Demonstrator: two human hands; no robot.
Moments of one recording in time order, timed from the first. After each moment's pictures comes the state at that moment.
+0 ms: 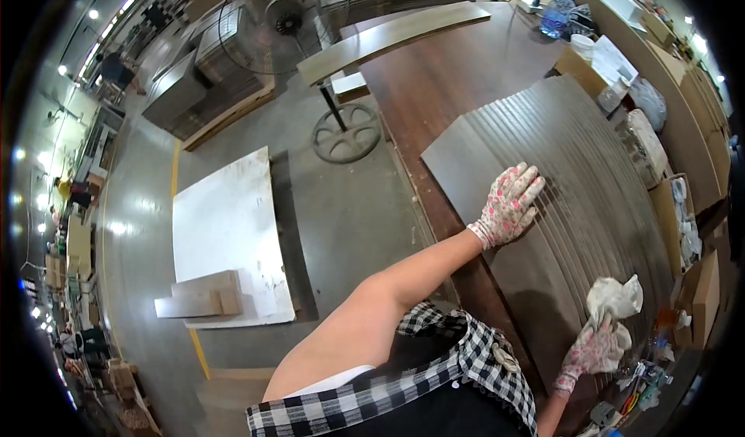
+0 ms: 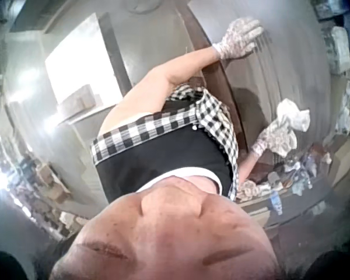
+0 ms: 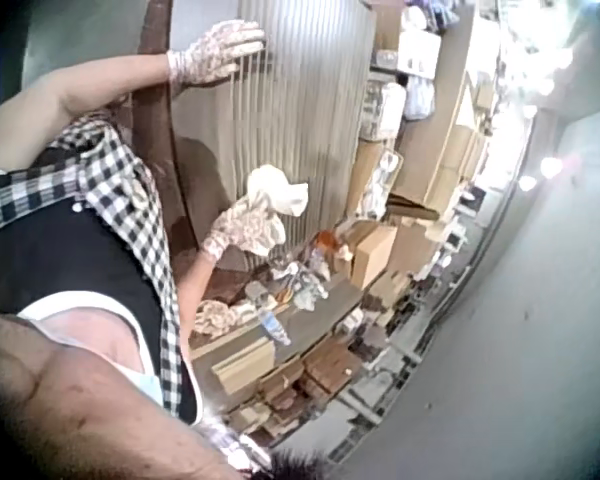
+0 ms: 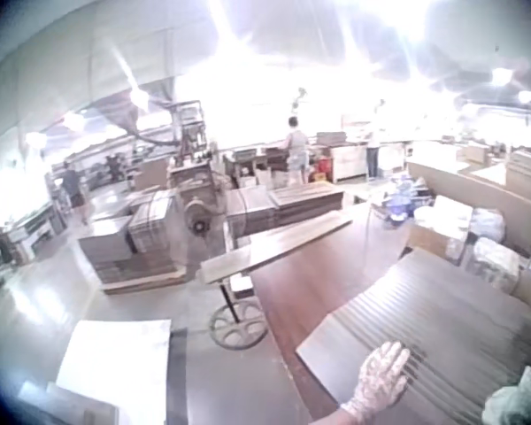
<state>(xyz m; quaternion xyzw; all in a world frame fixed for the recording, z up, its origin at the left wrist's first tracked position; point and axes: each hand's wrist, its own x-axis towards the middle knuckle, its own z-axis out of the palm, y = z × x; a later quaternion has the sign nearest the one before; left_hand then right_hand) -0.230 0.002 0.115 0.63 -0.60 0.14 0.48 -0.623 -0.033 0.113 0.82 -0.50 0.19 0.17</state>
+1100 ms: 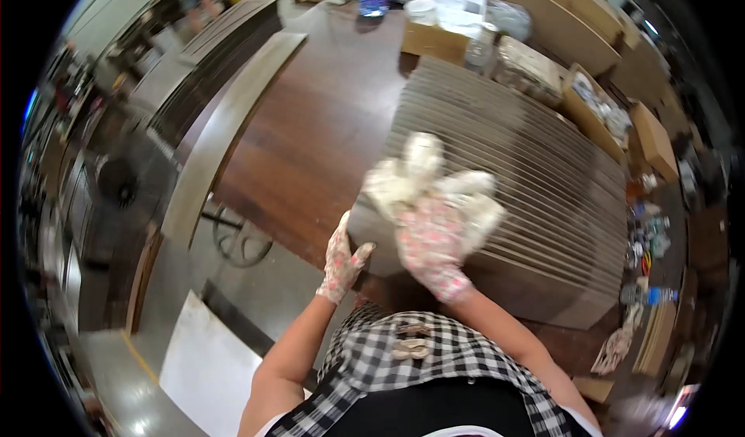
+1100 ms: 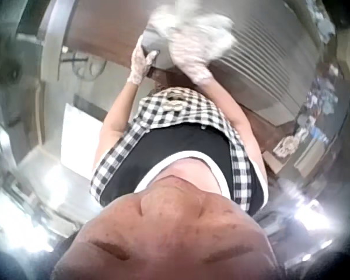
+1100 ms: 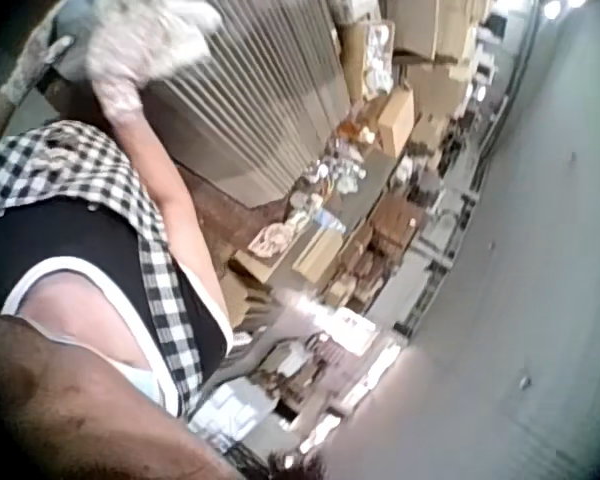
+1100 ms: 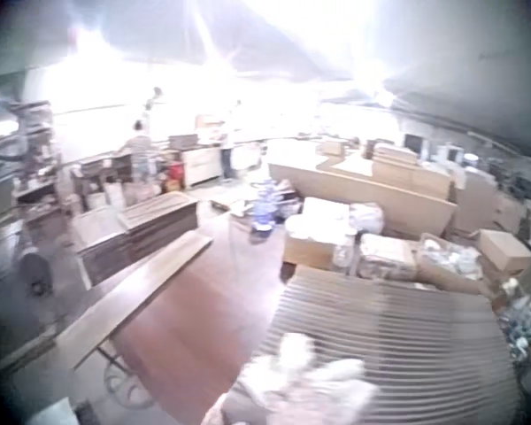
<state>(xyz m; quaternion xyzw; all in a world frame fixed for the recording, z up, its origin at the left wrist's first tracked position) -0.055 0.041 0.080 0.63 -0.52 -0.28 0.50 -0.230 -0.028 0.149 0.88 -0.37 0.25 0.16</state>
